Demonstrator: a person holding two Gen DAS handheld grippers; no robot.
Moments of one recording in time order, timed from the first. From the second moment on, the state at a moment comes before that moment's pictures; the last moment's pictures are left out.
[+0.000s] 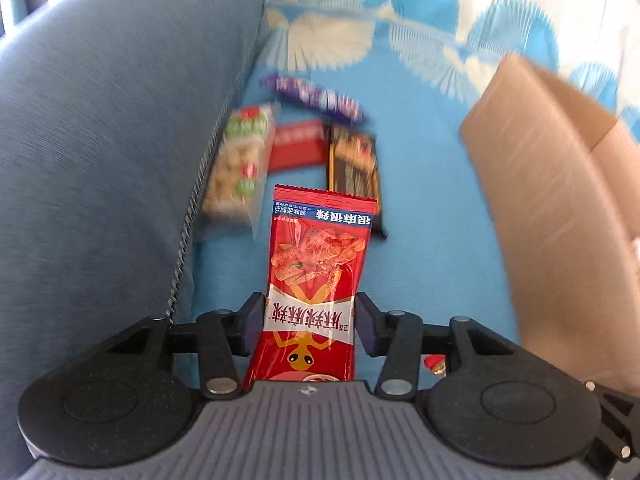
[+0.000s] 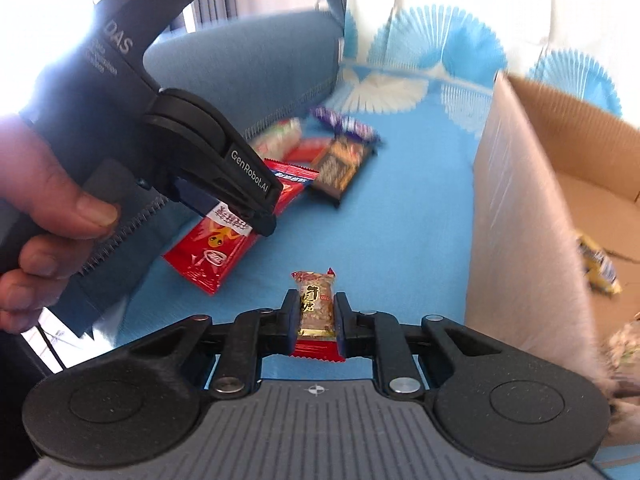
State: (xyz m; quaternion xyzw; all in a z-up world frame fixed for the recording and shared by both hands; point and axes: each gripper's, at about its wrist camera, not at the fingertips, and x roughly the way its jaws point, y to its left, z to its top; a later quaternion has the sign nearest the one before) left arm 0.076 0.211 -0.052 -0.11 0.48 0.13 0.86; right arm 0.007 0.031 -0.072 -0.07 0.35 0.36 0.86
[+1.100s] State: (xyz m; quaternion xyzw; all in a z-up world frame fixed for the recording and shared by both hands) left arm 0.083 0.055 0.050 -0.11 0.25 -0.03 0.96; right arm 0.073 -0.184 0.037 0.04 0.18 0.19 0.96
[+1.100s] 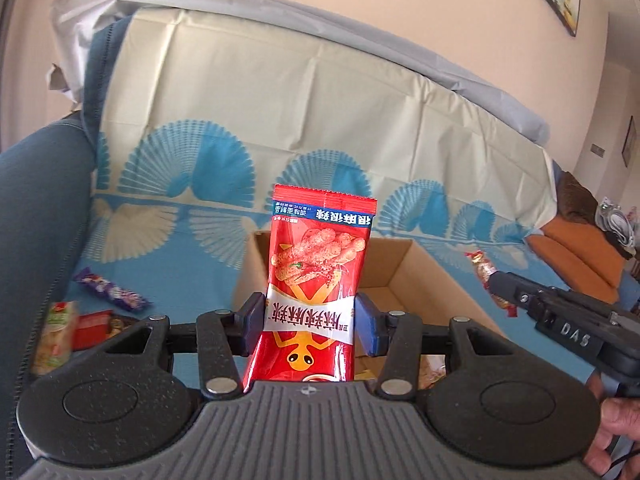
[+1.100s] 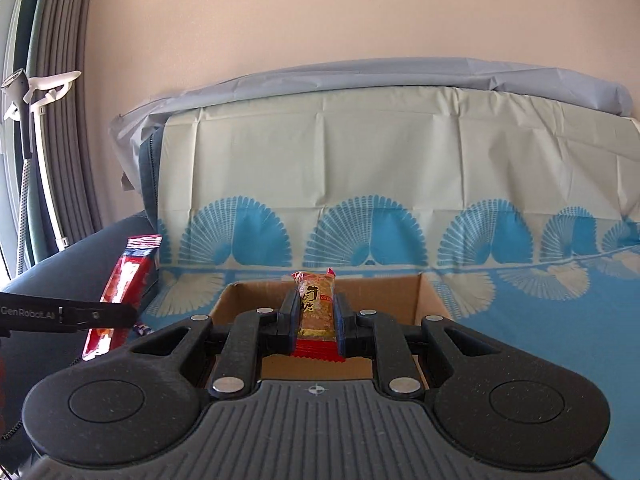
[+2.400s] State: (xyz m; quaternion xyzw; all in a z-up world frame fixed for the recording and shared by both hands) left arm 0.108 0.027 0.034 -0.11 0.27 -0.07 0.95; right arm 0.078 -0.180 0.026 0.00 0.20 0.16 0.97
